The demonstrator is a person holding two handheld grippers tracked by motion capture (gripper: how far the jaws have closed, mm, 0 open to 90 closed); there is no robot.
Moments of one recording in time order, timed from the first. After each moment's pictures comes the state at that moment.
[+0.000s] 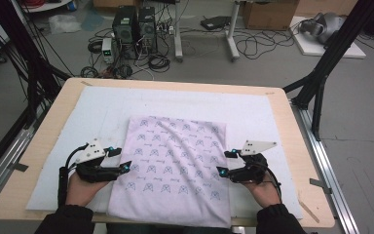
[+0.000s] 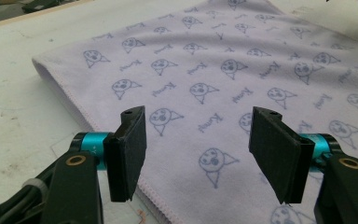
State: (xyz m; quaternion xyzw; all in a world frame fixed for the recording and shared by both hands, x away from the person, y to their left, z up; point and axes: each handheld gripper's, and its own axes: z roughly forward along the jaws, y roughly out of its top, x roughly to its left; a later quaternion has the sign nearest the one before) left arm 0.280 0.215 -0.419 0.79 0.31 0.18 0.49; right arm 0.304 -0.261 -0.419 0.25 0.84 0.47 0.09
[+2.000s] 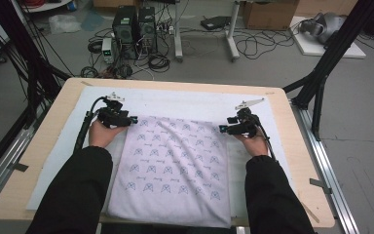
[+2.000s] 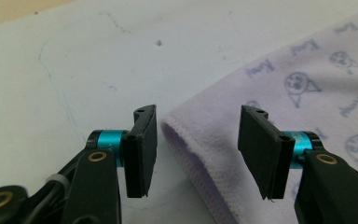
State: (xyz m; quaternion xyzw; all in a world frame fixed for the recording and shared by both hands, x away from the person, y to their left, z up) left arm 0.458 0.204 -0.420 0.80 0.43 0.17 0.37; right arm 0.455 -0.272 -0.424 0.36 0.84 0.40 0.10
